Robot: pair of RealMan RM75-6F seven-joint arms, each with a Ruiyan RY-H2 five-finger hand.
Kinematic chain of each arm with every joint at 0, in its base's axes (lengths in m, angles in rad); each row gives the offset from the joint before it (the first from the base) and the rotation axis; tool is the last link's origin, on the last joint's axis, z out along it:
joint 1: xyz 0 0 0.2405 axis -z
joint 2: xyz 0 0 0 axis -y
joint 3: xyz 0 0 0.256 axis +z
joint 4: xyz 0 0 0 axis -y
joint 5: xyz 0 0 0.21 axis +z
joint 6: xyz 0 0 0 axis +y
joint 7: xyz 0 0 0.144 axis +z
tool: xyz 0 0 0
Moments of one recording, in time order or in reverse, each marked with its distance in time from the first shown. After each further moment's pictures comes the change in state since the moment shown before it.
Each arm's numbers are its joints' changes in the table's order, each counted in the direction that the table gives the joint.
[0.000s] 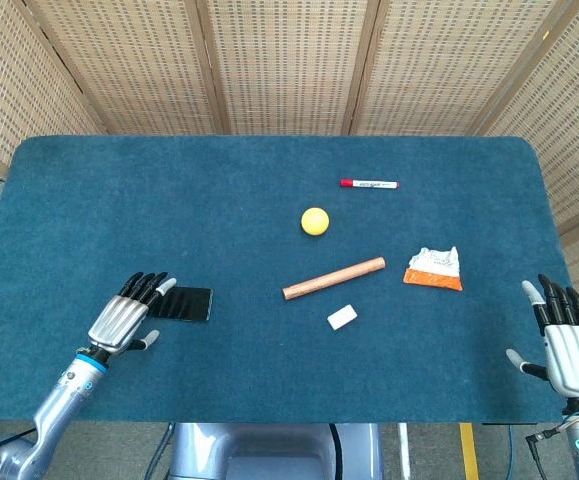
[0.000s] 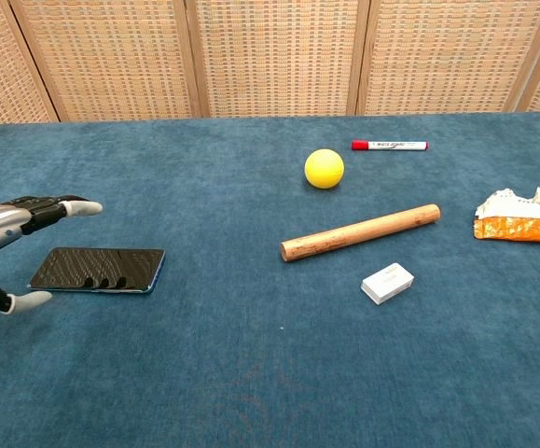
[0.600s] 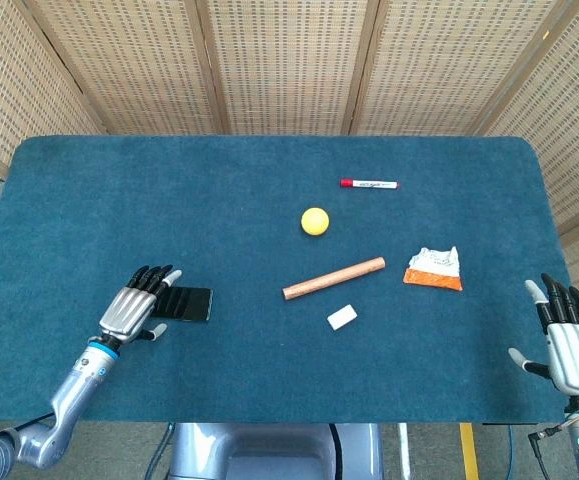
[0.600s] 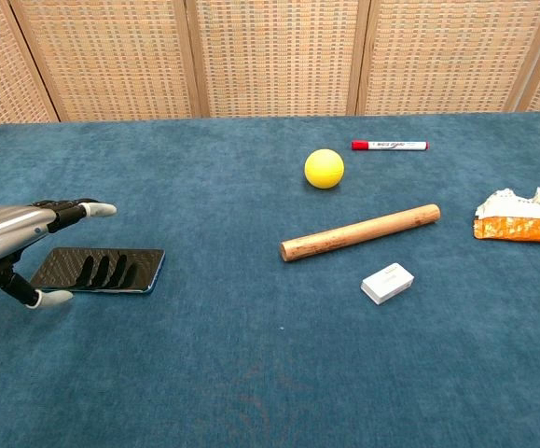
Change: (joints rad) left arm 0.053 0.078 -0.026 -0.098 -0.083 -0.063 -0.010; right arm -0.003 0.002 0.004 -0.013 0.016 -0.014 0.012
